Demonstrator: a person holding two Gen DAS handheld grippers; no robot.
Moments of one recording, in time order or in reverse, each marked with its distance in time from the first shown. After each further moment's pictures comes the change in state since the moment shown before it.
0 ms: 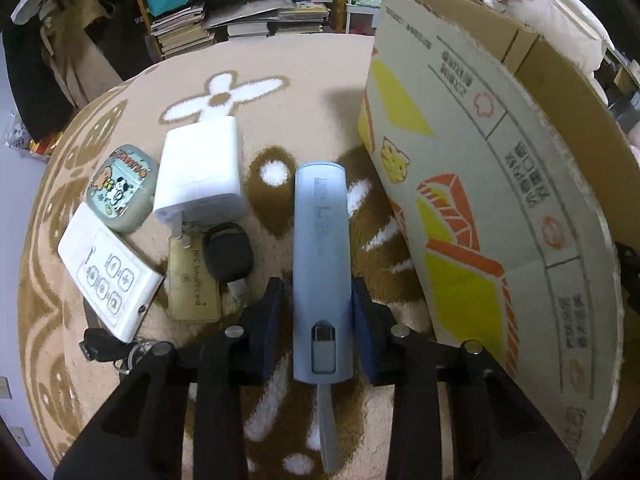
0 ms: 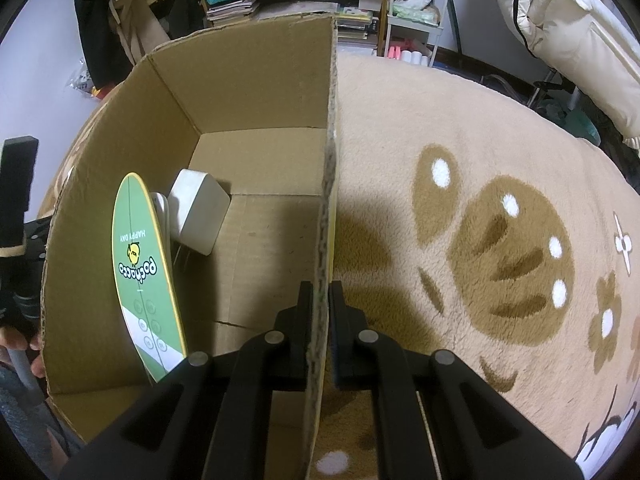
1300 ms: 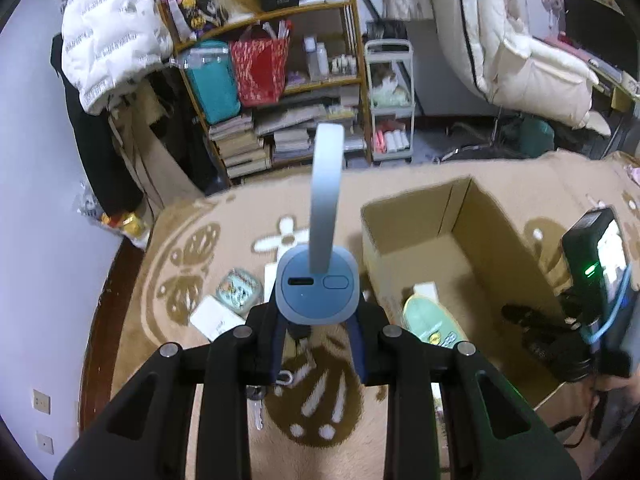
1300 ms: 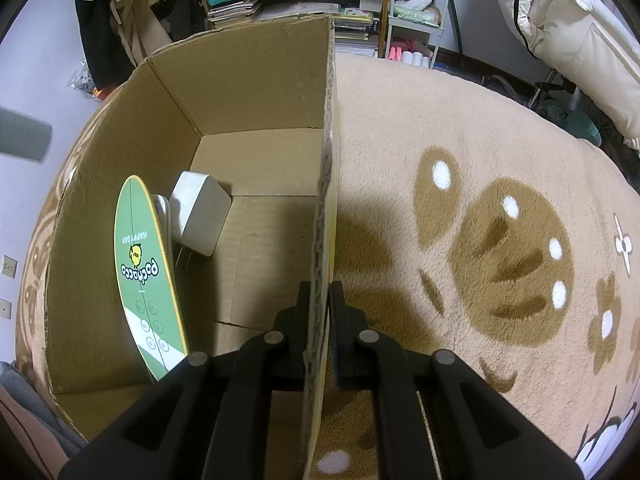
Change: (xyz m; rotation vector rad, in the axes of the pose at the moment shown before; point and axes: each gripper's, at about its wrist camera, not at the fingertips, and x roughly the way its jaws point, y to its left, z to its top) left arm -0.178 -0.031 0.022 0.032 -0.327 0.186; right arm -0.002 -0.002 0.005 -0.002 0.000 0.006
